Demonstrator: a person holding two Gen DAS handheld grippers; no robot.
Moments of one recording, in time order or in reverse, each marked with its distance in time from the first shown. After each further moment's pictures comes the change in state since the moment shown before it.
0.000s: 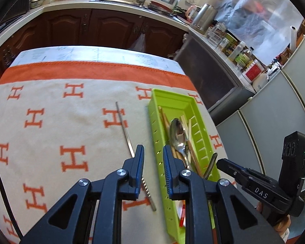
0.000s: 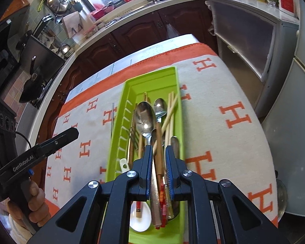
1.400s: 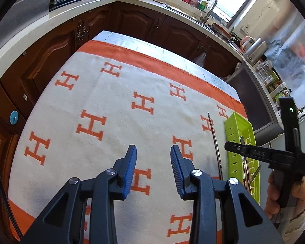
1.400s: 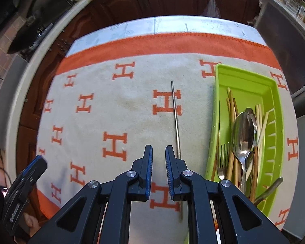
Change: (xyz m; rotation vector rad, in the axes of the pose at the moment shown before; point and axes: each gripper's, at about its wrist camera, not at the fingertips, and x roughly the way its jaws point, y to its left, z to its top) left arm -0.080 0.155 -0.034 -0.272 -0.069 0.184; right arm 0.127 0.176 0.051 -0.217 0.333 -0.162
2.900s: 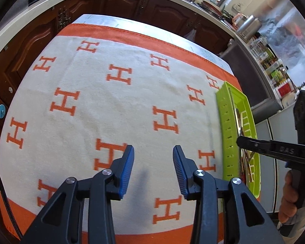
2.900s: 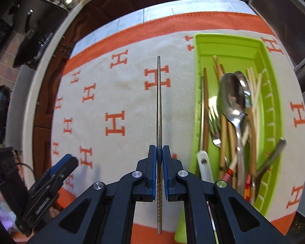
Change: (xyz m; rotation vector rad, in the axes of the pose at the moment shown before) left arm 0.026 -0.043 -0.026 0.095 0.133 -0.025; right arm -0.044 -0.053 -0.056 0.124 0.007 0.200
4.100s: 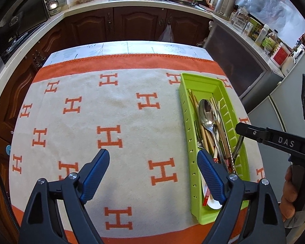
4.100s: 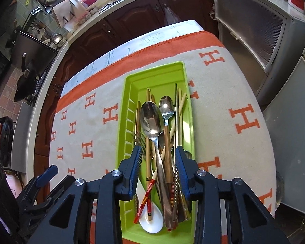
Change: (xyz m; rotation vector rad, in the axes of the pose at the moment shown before) left arm 0.002 -0.135 0.001 0.224 -0.036 0.142; right arm -0.058 -0.106 -0.009 0.101 -0.198 -0.022
